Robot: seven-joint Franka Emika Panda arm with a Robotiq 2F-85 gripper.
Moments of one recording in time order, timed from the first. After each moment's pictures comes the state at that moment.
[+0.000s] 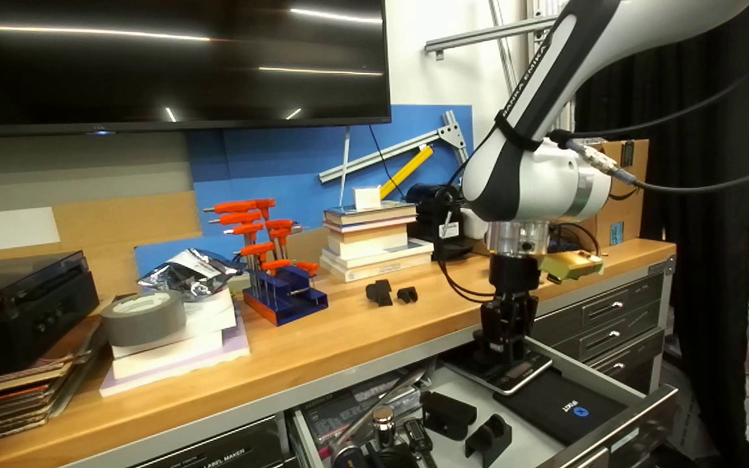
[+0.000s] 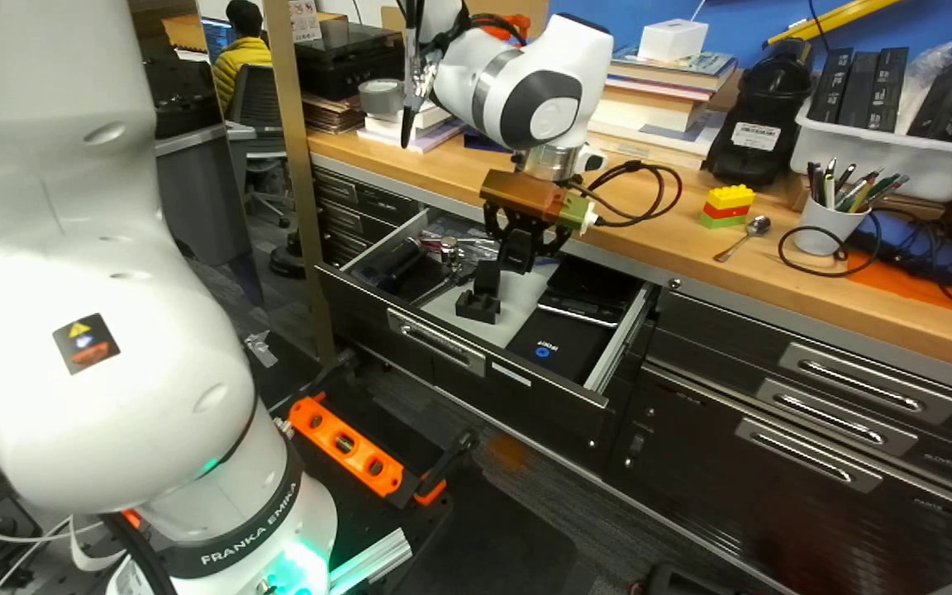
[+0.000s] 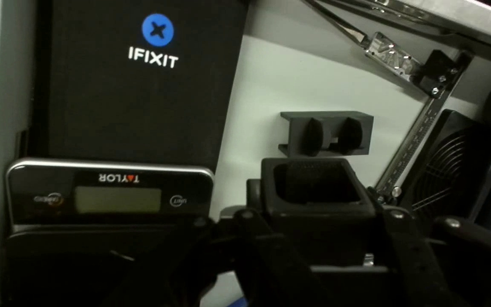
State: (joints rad) arm -0.13 0.18 0.10 -2.38 0.20 2.47 -0.53
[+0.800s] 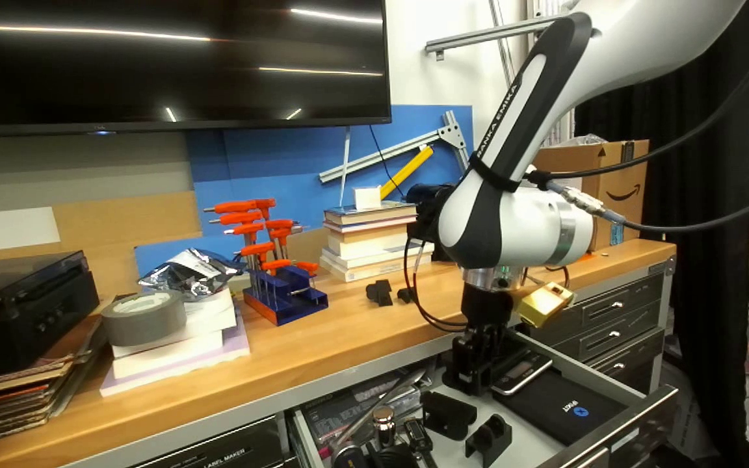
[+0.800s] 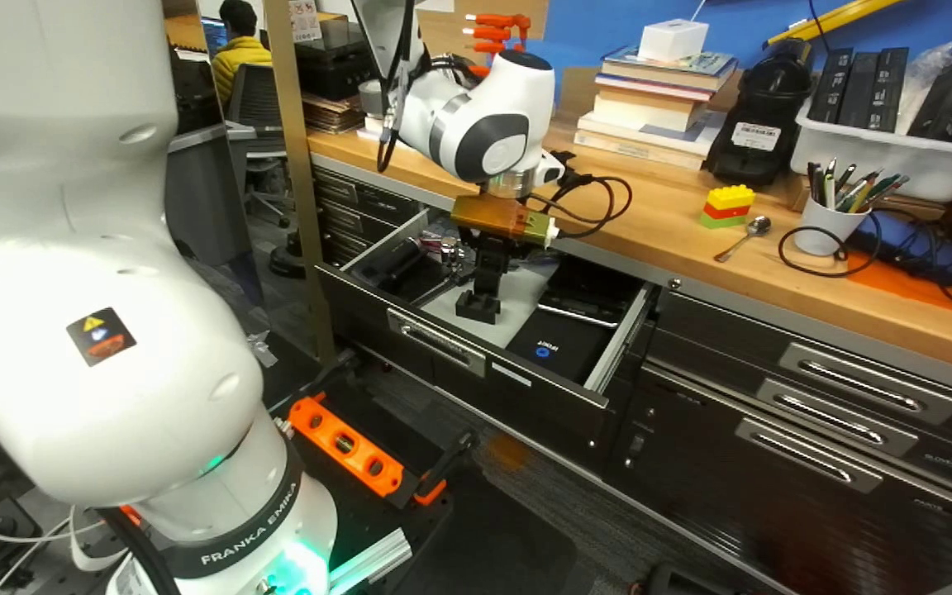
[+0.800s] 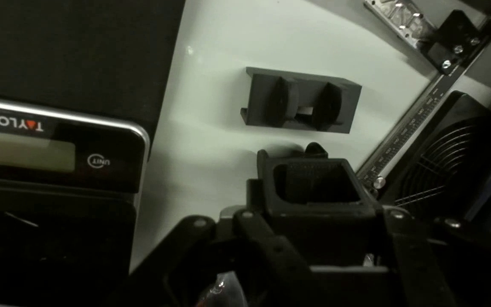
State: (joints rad) arm -0.07 0.26 0.17 -2.43 0.24 2.74 -0.58
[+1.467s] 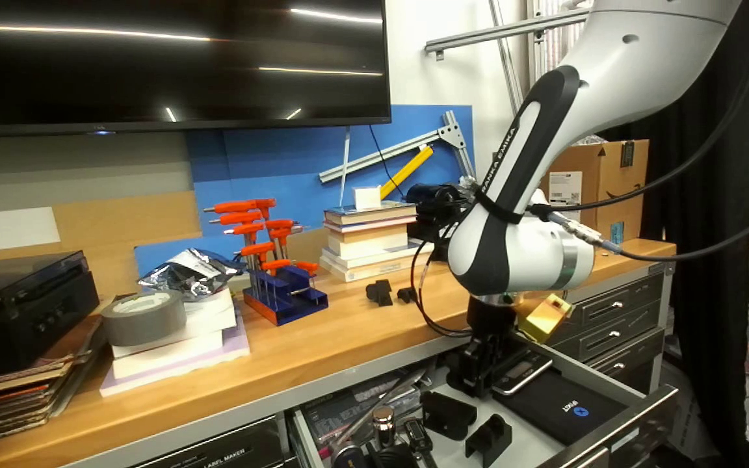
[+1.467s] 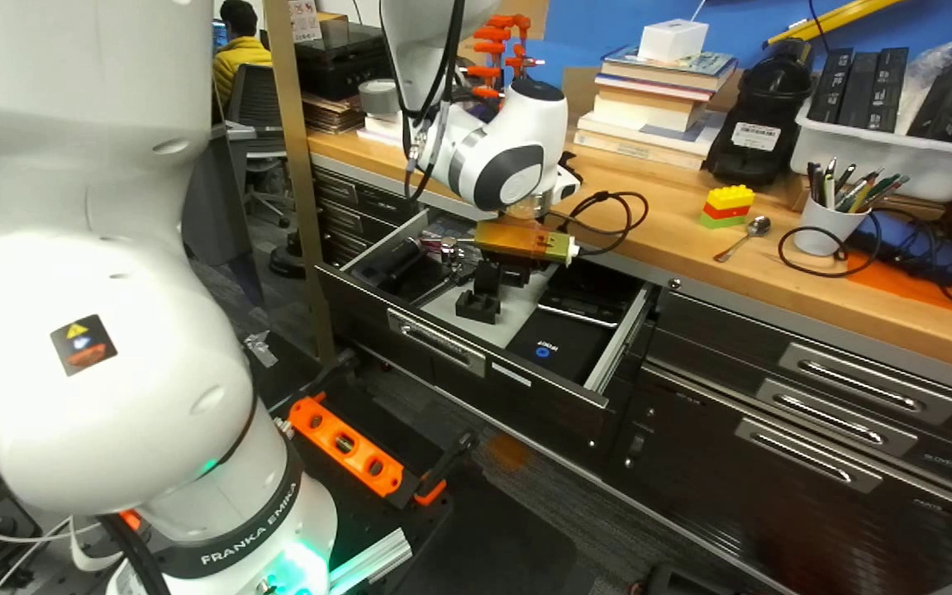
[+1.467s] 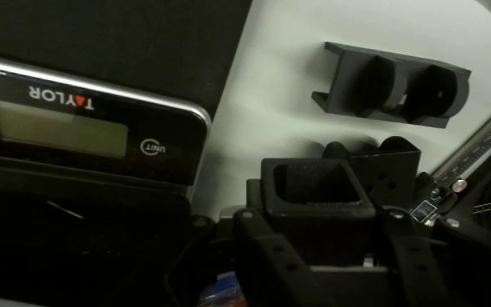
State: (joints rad) arm -0.15 0.39 0.19 -2.38 0.17 2.88 -0.61
